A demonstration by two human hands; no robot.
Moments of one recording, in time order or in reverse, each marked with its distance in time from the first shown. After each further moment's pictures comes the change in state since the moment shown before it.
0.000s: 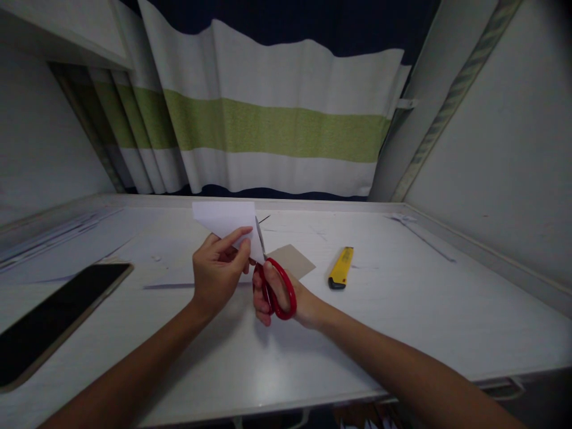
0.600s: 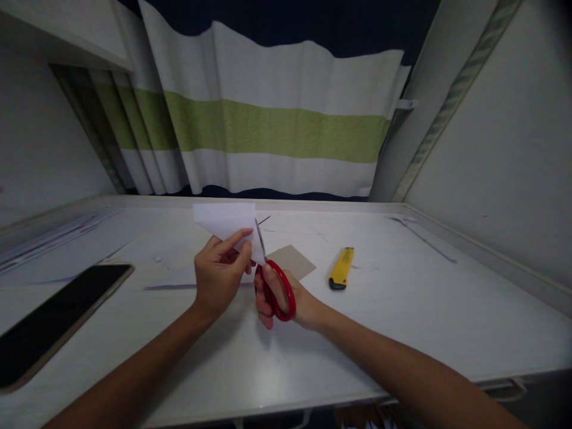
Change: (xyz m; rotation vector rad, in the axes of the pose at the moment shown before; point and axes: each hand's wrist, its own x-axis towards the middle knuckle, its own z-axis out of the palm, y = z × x) left_hand -0.002 0.001 0.002 -0.037 0.000 -0.041; right_hand 0.001 0.003 -0.002 -0.050 0.018 0.002
